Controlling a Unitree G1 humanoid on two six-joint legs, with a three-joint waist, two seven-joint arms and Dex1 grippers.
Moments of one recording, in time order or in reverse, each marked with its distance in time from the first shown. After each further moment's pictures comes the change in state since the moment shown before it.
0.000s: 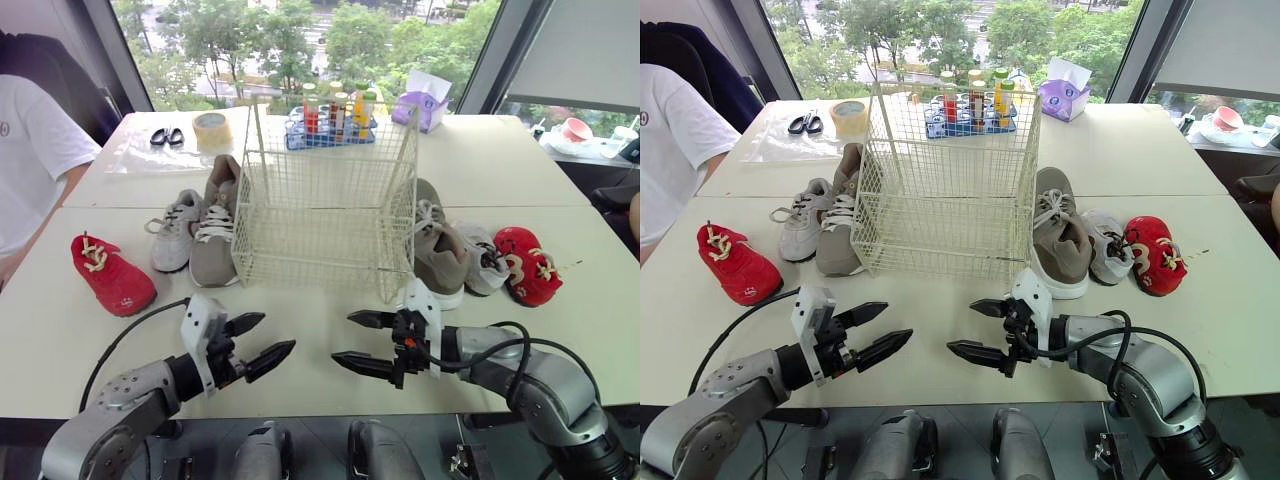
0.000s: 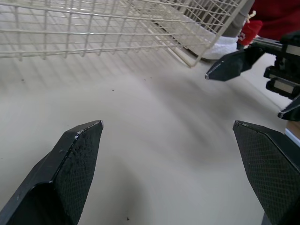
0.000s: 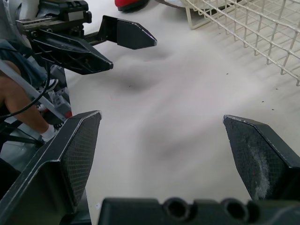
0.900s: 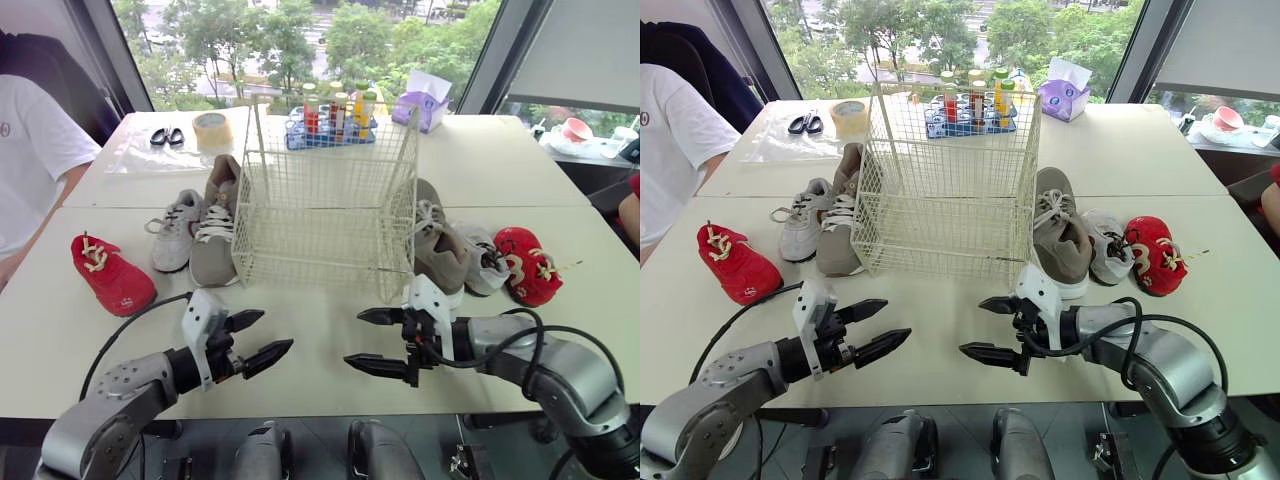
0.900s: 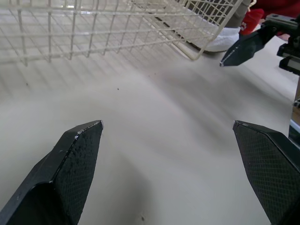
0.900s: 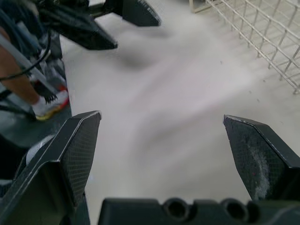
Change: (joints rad) left arm -0.076 0.046 0.005 0.051 0.017 0.003 -0.052; right arm -0.059 -0.164 -0.058 -0.079 0.047 0.091 0.067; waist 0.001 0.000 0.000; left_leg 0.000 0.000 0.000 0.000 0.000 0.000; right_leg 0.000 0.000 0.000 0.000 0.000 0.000
